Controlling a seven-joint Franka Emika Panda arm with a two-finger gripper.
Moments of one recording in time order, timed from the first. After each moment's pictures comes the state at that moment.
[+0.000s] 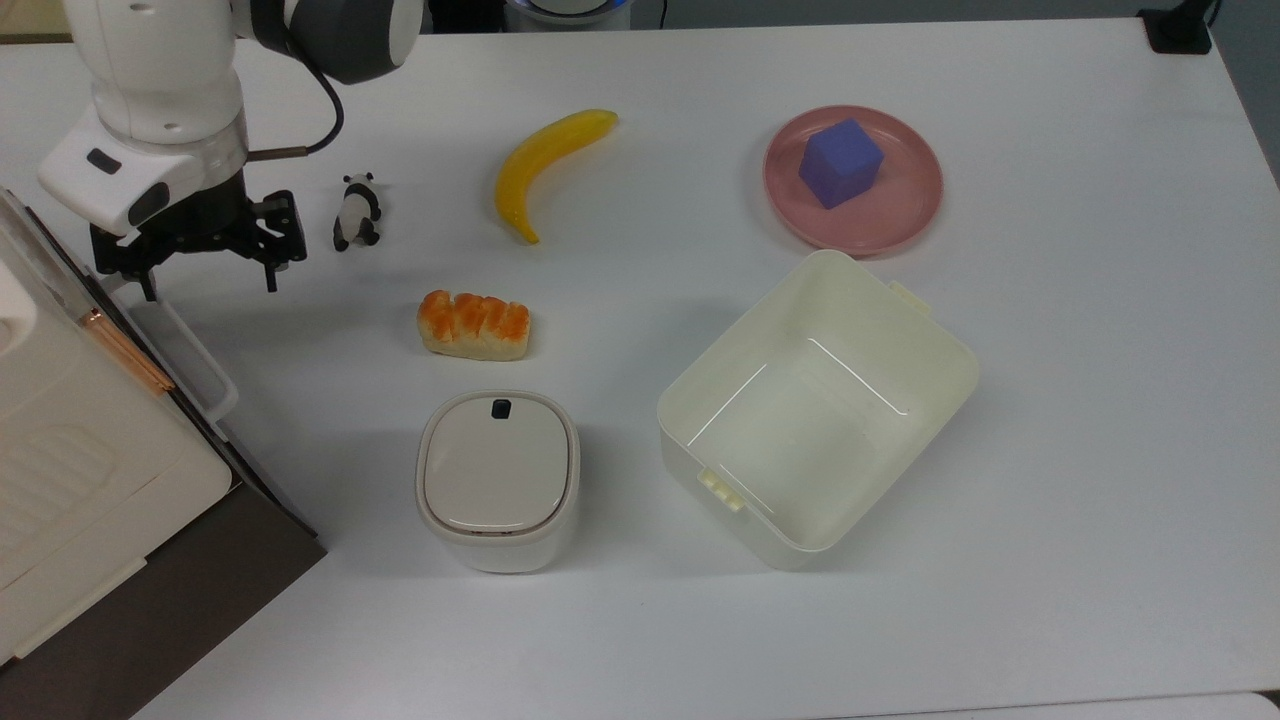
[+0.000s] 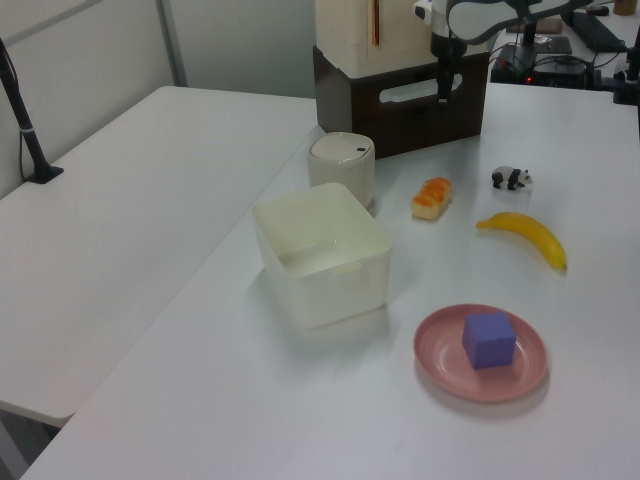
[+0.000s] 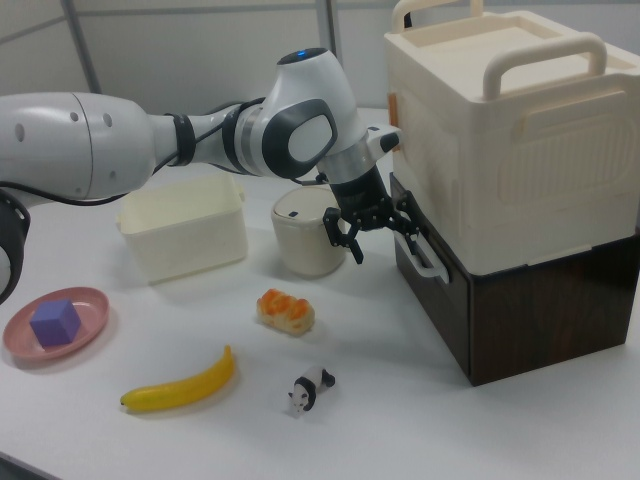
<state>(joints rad) -0.12 0.44 -0.24 -1.48 -0.12 2.11 -0.54</state>
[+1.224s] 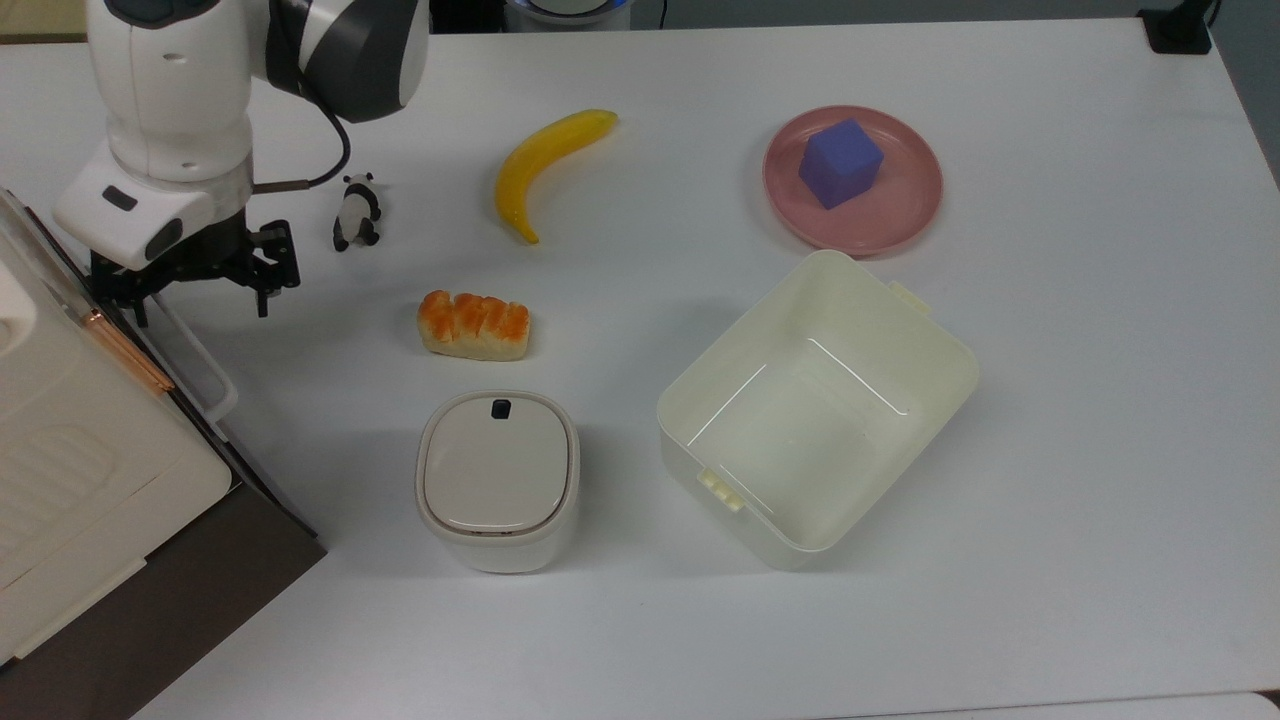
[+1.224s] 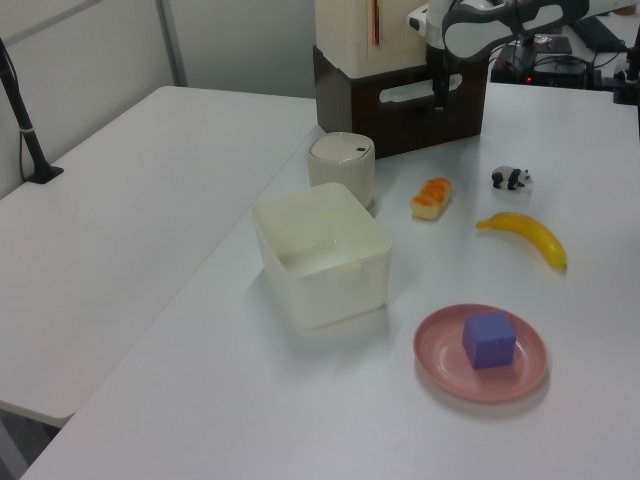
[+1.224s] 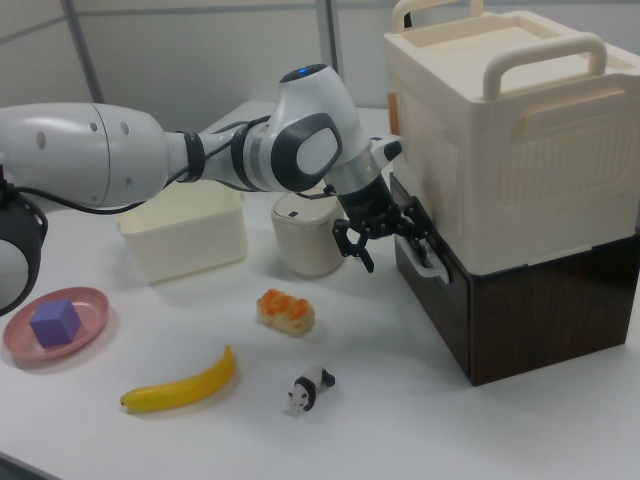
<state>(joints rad) -0.13 0.48 -0.22 -1.47 -0.18 2.18 -0.55</state>
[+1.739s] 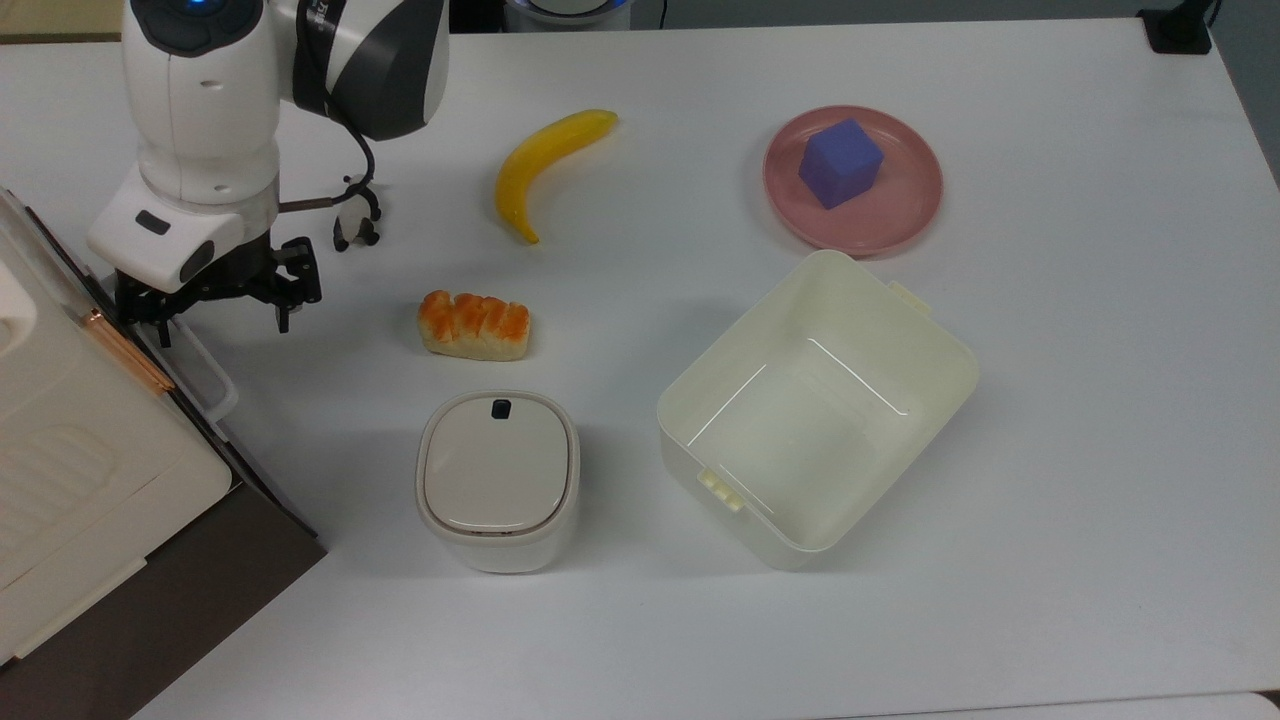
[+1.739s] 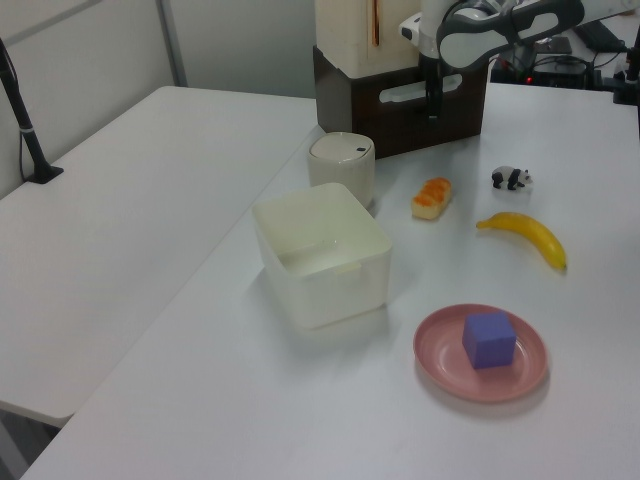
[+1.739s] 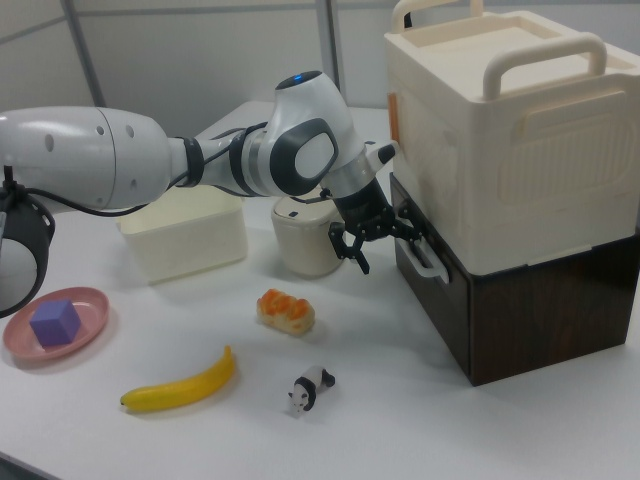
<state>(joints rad) -0.12 0.50 -0.19 -1.47 -0.20 2.20 -0.55</state>
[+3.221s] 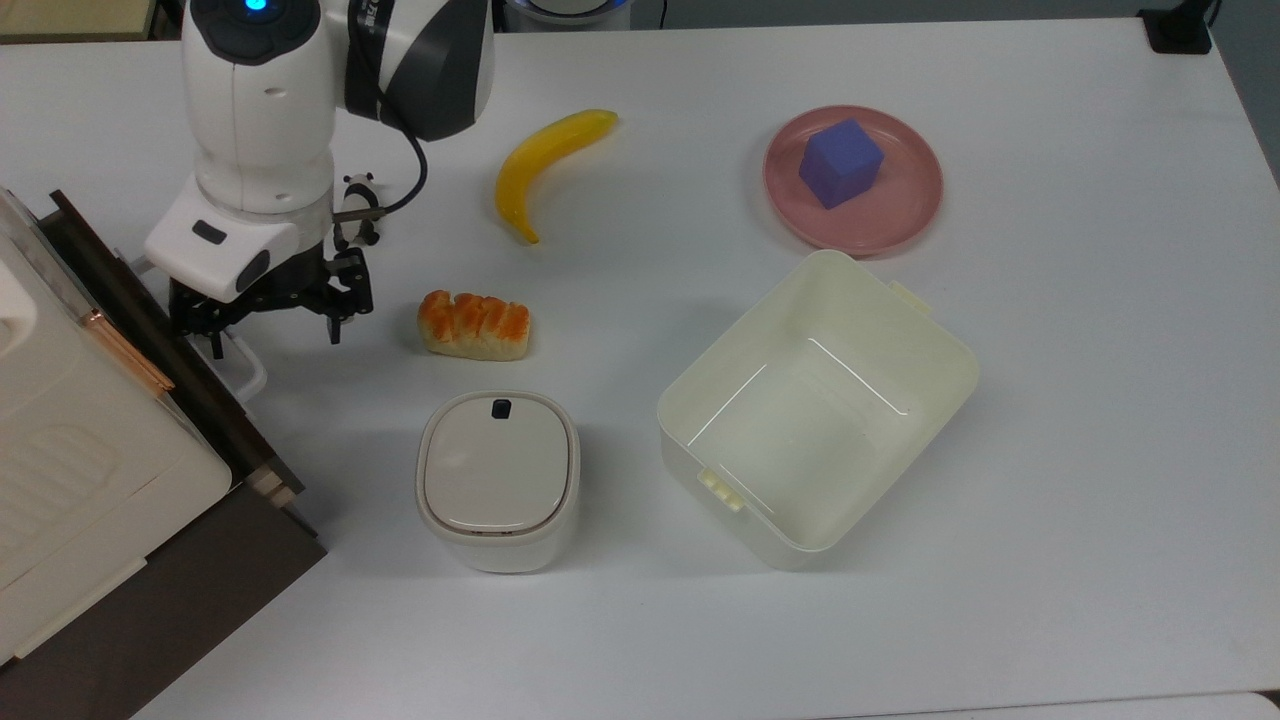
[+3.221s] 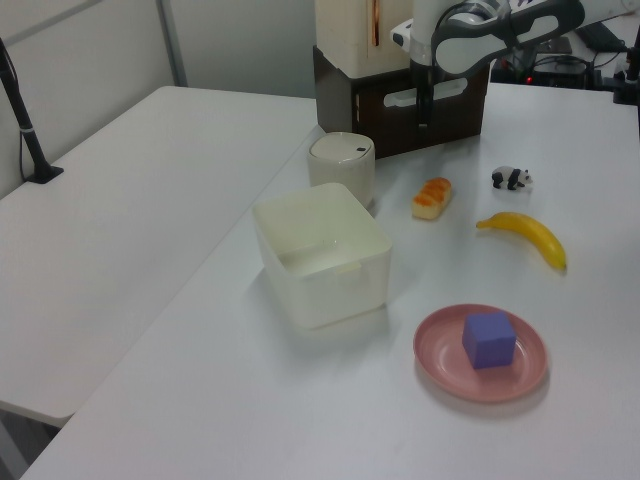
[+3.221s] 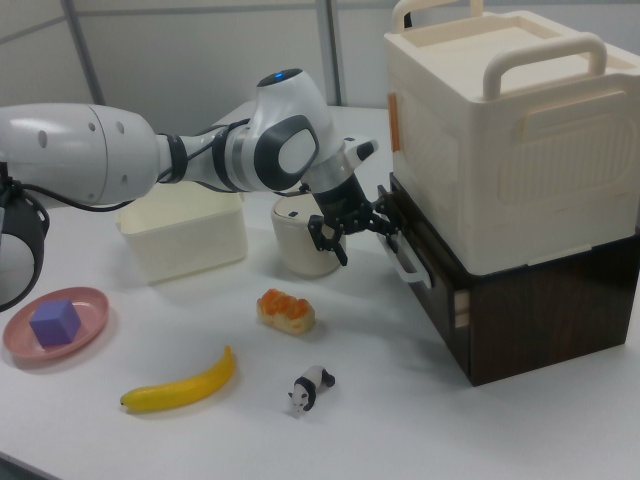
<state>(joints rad) -0.10 0.49 -0.15 -1.49 -0.20 2.20 -0.47</state>
